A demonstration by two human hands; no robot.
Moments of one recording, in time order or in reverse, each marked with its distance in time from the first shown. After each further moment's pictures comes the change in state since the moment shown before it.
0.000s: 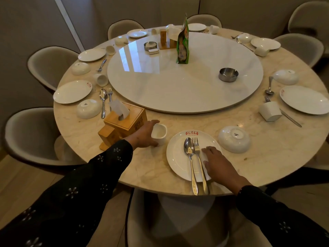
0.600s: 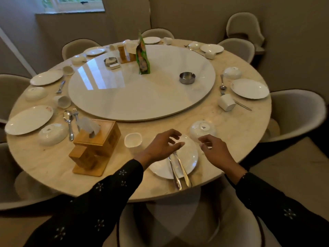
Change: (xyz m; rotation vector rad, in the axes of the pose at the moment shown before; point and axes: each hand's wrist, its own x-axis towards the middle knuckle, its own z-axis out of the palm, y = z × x) left_hand -0.030 0.106 0.068 -0.209 -0.017 0.513; right_hand -0.043 0.023 -0.049 0.583 0.377 0.310
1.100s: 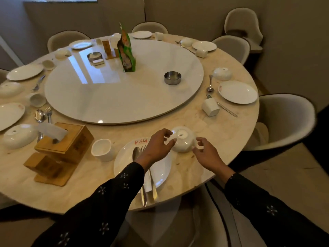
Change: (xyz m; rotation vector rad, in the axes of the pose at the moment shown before) left_hand 0.082 0.023 0.072 0.000 0.173 -0.143; right_hand 0.063 0.064 -0.045 0.020 -0.138 0.160
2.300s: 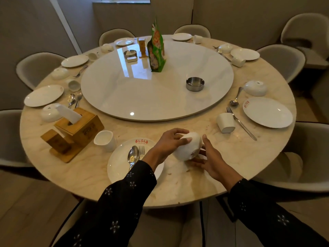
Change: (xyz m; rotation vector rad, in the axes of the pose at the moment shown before) left_hand 0.036 0.052 0.036 -0.662 0.086 -0.340; right_hand 0.060 -0.011 -0.037 0.710 -0.356 0.363
